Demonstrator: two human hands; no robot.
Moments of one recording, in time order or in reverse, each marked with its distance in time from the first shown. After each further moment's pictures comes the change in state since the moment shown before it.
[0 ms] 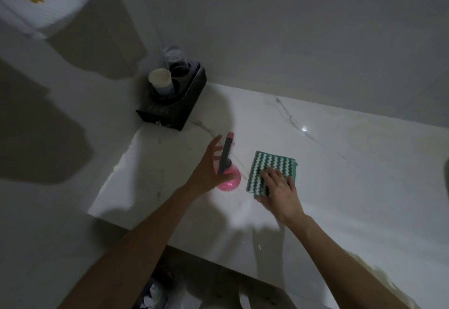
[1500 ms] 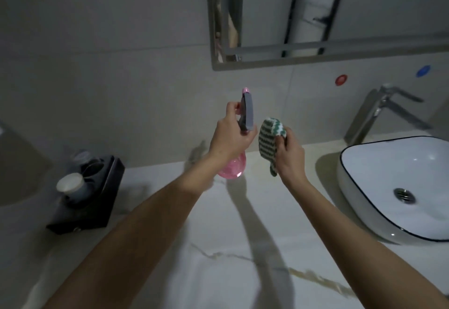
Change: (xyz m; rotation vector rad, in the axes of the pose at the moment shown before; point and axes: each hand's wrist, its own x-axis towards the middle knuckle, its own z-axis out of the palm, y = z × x) left_hand 0.066 0.329 0.114 0.125 0.040 0.585; right_hand -0.049 0.047 -0.268 0.716 0.991 0.428
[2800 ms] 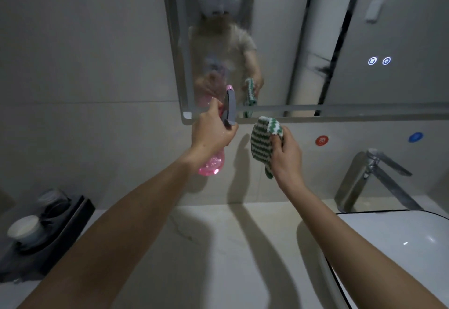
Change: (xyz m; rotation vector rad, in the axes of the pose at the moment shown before) left_hand 0.144 0.071 0.037 0.268 0.234 -0.002; right_hand 0.159 -0.035 -0.069 0.131 -0.034 -0.223
